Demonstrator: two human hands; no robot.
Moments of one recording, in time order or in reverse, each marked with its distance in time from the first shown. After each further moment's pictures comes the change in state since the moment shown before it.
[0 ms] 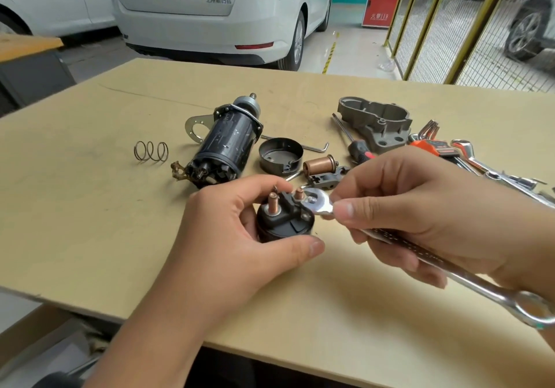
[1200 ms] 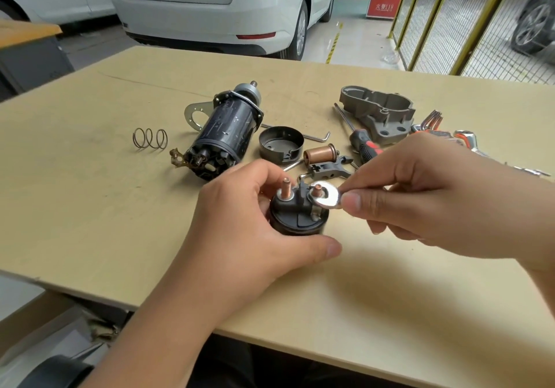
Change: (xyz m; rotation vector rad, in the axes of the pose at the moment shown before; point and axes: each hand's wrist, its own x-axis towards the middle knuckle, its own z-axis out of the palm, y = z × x) left_hand -0.001 0.007 0.014 0.106 0.060 -0.065; right_hand -0.006 -0.008 -0.003 -0.626 0.147 -0.148
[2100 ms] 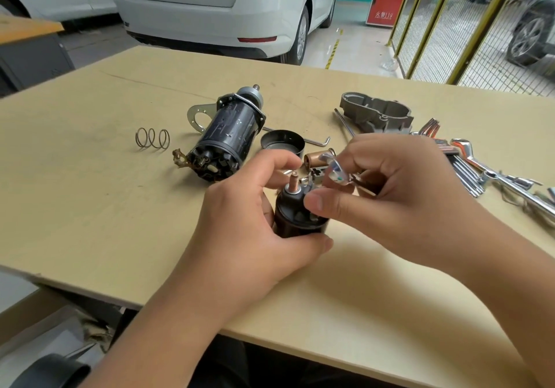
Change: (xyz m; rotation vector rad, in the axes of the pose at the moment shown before) left_hand -0.002 0.006 -0.001 0.030 0.002 0.068; right_hand 0.016 0.007 0.031 -0.108 0.438 -0.269
